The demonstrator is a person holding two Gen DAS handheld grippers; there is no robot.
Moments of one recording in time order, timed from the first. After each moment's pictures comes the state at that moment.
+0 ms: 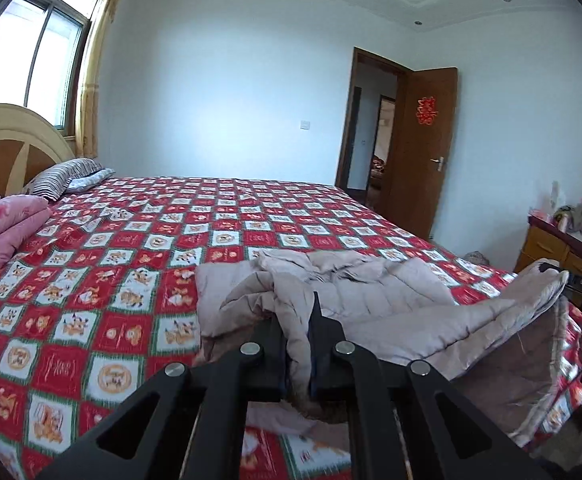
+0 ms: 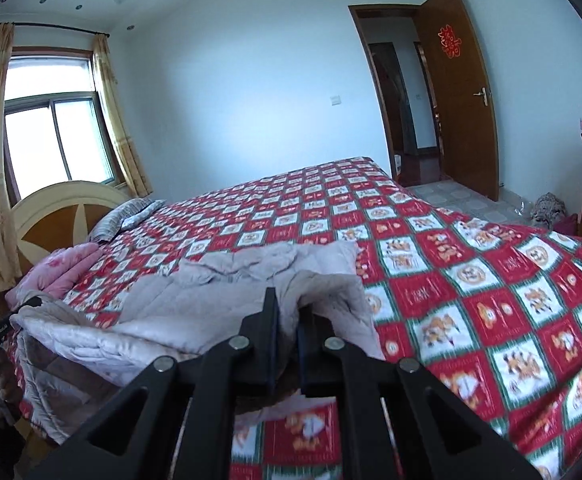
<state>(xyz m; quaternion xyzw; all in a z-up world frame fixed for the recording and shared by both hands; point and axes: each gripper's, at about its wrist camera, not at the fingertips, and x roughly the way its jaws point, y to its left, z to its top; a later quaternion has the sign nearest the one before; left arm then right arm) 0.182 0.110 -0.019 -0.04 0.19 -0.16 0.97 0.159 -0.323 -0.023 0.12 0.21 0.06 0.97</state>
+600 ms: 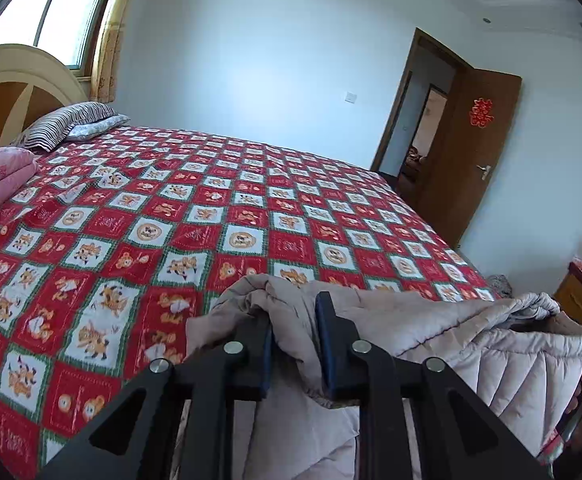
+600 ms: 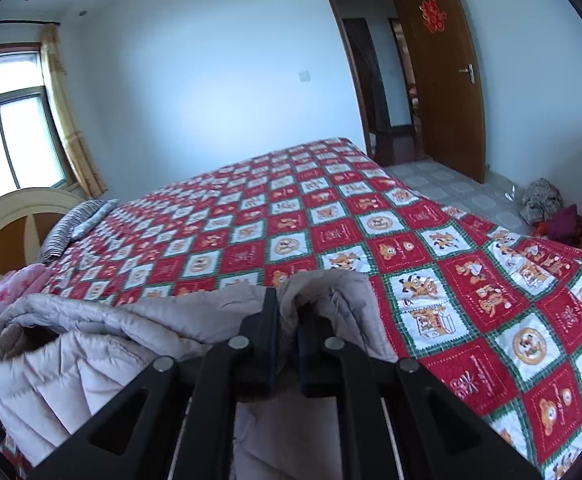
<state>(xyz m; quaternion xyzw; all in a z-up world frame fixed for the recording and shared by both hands) 0.395 0.106 -0.029 -0.10 0.27 -0.11 0.95 0.362 -0.331 -0.042 0.13 0.26 -0.01 0.96</state>
